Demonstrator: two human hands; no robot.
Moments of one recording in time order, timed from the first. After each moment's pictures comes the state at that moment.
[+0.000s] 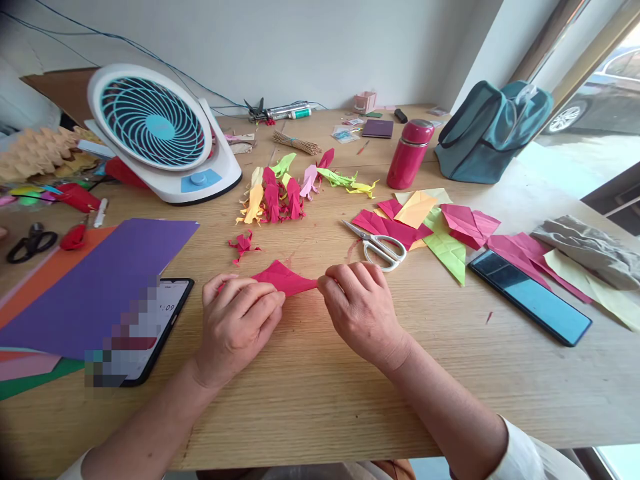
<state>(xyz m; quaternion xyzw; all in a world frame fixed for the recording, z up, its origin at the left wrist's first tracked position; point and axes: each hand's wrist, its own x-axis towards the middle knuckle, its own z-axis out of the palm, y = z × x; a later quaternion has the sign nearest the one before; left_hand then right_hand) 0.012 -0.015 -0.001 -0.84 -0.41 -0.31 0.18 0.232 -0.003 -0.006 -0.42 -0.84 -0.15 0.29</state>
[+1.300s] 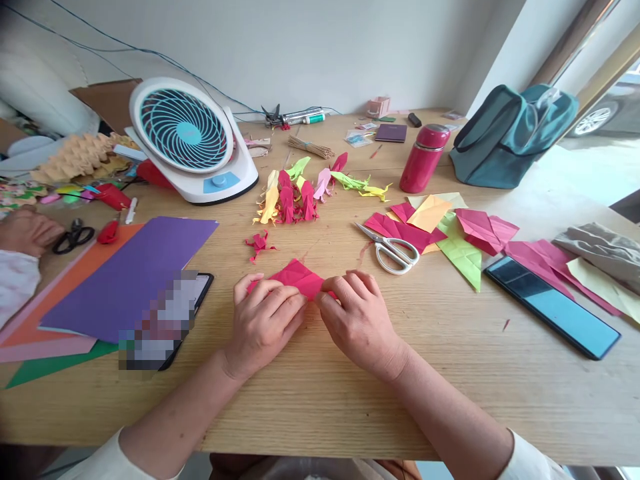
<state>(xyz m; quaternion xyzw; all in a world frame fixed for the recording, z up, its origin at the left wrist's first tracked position) 0.018 -0.020 -0.012 -0.84 -0.41 -0.30 0.18 0.213 -0.012 -0.013 -0.38 -0.86 -0.09 0.32</state>
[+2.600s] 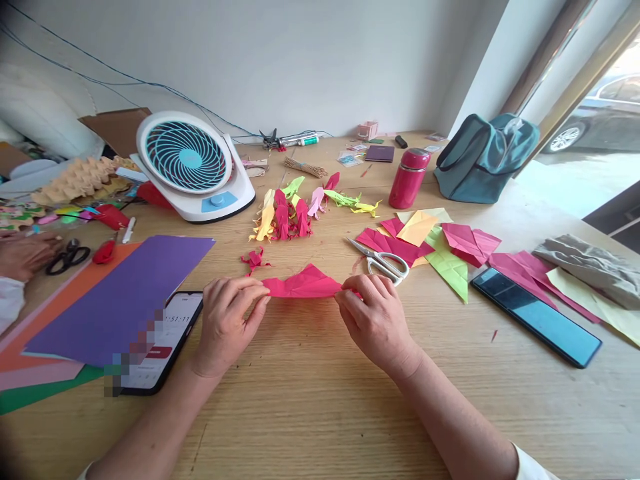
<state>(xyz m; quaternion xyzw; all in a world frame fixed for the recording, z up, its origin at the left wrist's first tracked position) -0.022 0.004 -0.008 -0.80 -0.46 -0.34 0.17 0.246 0.005 -0.018 -0.42 -0.83 -0.10 0.36</state>
